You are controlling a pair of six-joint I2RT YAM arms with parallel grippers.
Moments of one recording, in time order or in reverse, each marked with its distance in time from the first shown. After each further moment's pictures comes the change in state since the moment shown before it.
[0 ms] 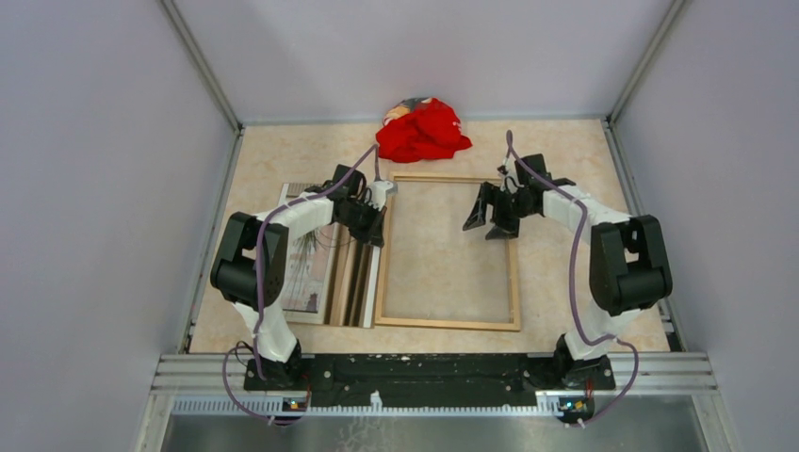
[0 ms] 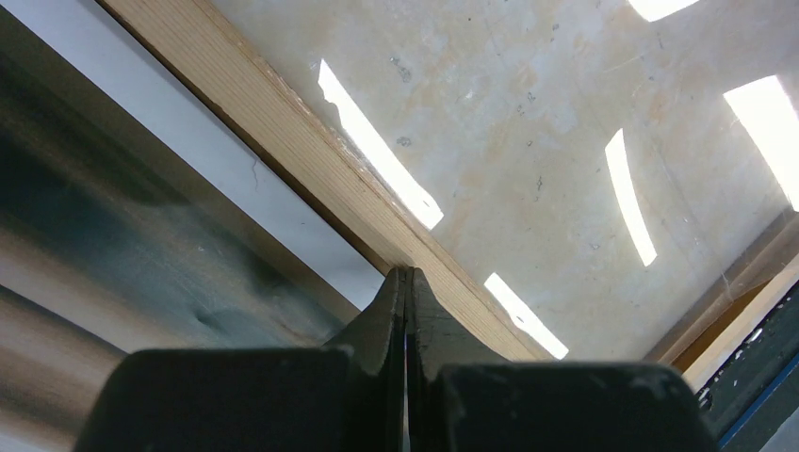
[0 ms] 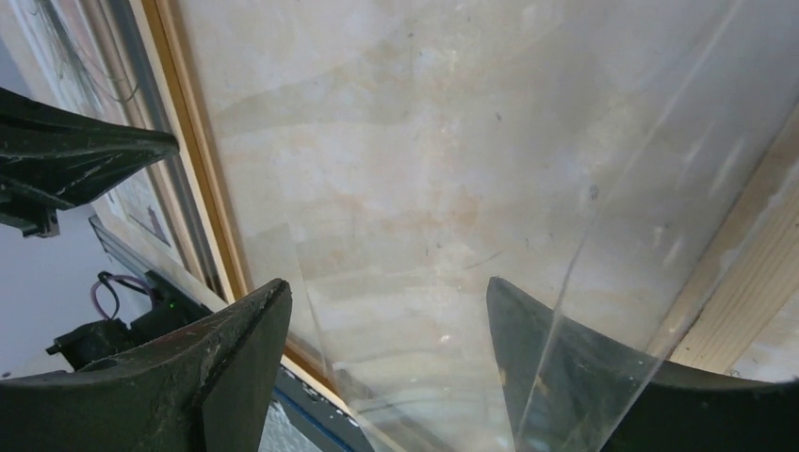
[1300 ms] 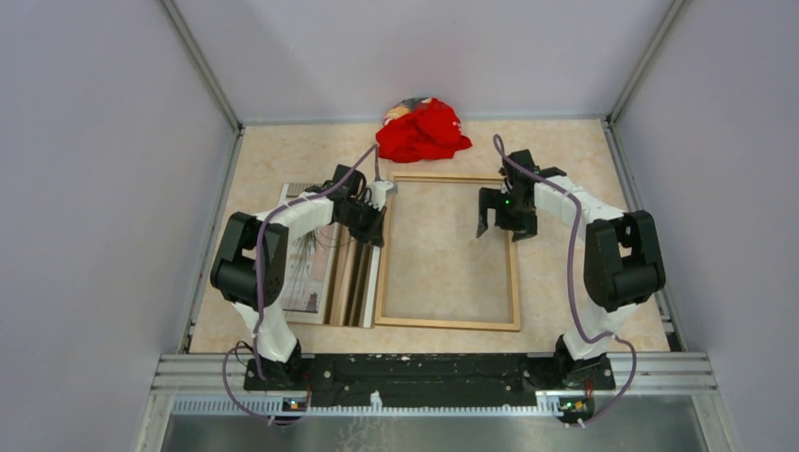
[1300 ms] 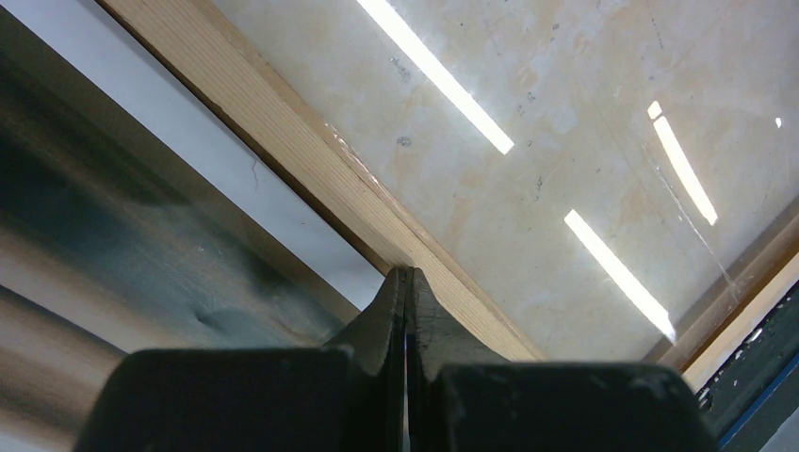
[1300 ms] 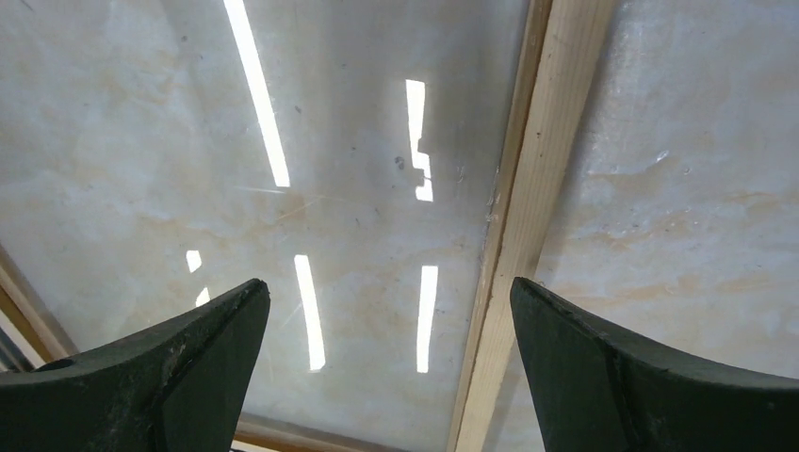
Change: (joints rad) left arm 0.000 0.000 0.000 0.000 0.000 0.000; right arm 0.063 0.044 0.123 -0.241 0.411 -0.097
